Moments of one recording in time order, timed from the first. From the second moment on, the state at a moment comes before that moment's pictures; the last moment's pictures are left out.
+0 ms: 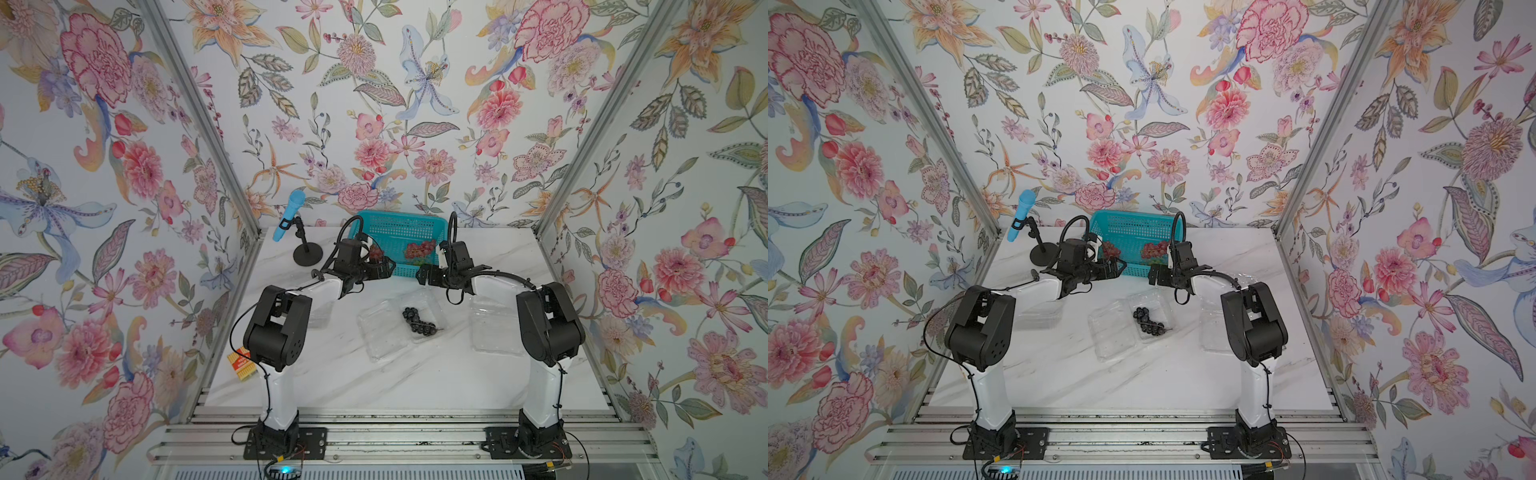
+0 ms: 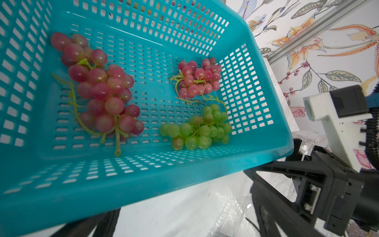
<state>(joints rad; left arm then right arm) -0.36 1.96 1.29 0.10 0.34 -0.46 0.40 2.00 1.36 -0.18 -0.15 0.42</state>
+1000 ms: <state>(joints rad) -0.37 1.63 0.86 0.00 0.39 -0.42 0.45 1.70 1.06 -0.32 -0.20 0.24</state>
